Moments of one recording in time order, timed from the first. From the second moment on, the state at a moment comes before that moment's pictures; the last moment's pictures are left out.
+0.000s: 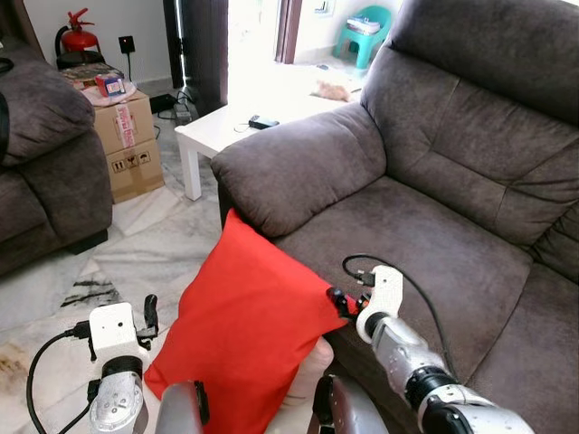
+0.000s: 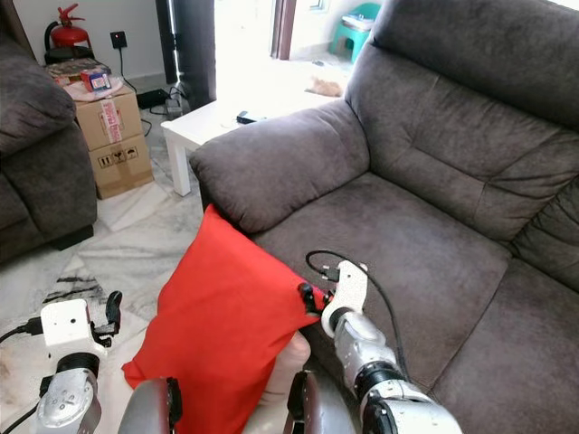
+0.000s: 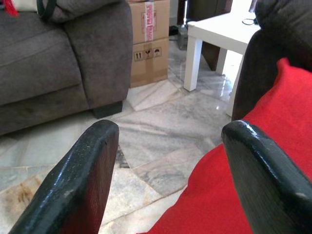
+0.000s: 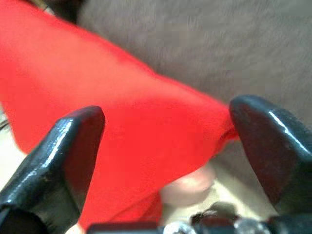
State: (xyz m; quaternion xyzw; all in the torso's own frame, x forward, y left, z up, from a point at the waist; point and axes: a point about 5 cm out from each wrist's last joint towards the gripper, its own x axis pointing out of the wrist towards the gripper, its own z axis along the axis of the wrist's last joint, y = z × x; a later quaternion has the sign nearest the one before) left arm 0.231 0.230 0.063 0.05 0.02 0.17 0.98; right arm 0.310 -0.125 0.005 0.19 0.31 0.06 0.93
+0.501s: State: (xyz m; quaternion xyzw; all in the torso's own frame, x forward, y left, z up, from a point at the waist) left arm 0.230 0.222 0.074 0.05 0.02 0.15 0.99; right arm 0.306 -0.124 0.000 0.28 0.31 0.03 0.91
